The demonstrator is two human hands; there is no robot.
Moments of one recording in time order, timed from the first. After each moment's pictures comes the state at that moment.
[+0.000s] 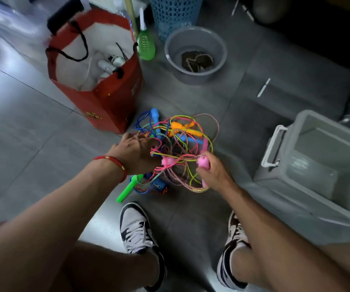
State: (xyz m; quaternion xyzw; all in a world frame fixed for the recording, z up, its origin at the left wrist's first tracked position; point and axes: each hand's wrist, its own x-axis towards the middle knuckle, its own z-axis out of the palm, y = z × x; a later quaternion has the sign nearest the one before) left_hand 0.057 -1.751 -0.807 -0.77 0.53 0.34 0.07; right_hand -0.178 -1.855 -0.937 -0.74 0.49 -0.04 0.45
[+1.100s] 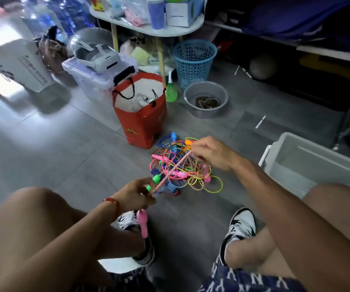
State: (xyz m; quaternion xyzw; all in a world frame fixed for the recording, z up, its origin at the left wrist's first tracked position) left_hand -0.028 -1.569 -0.772 -0.75 0.35 0.48 -0.29; right_hand -0.187 -1.807 -0.728 -0.86 0.22 -0.03 0.46
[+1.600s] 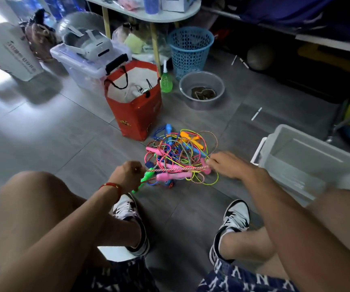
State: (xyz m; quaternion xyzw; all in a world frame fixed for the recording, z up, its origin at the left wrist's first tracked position) left_hand -0.011 -1.598 -0.796 -0.87 0.32 0.32 -0.21; right_hand -0.239 -1.833 -0.794 -0.89 0.33 0.15 0.26
